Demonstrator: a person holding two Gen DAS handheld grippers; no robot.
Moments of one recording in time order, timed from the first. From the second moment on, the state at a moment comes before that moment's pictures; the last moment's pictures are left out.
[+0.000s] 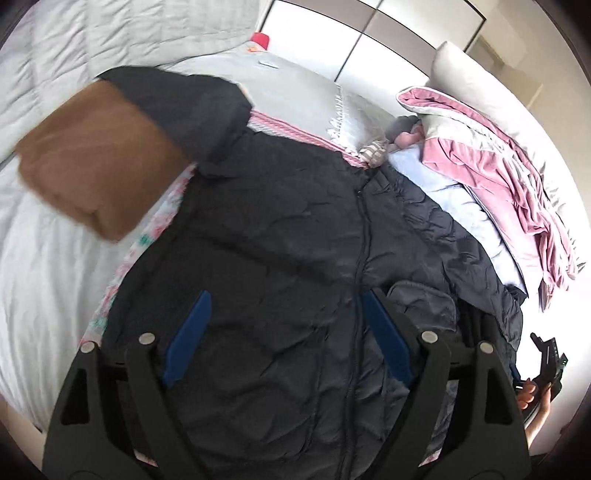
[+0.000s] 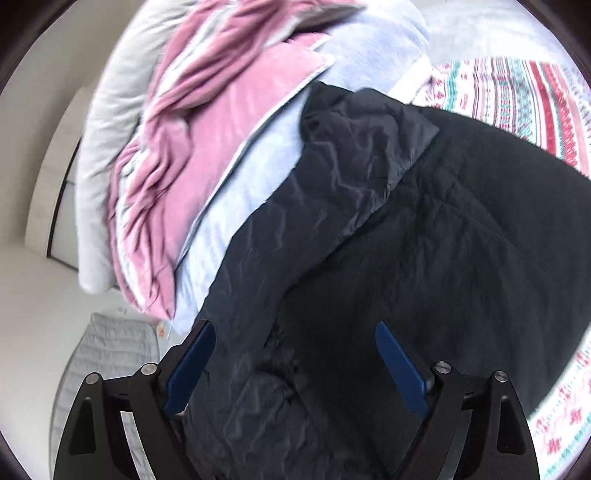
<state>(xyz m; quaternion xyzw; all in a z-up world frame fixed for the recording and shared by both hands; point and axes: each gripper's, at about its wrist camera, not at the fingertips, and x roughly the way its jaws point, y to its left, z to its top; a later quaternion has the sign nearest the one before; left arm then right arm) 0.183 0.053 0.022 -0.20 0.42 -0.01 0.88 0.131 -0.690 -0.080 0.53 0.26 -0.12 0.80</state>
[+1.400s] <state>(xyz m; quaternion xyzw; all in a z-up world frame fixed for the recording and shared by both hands) 0.258 0.079 -0.061 -0.20 0.50 0.04 0.84 0.250 -0.684 0.008 0.24 0.12 -0.22 0.94</state>
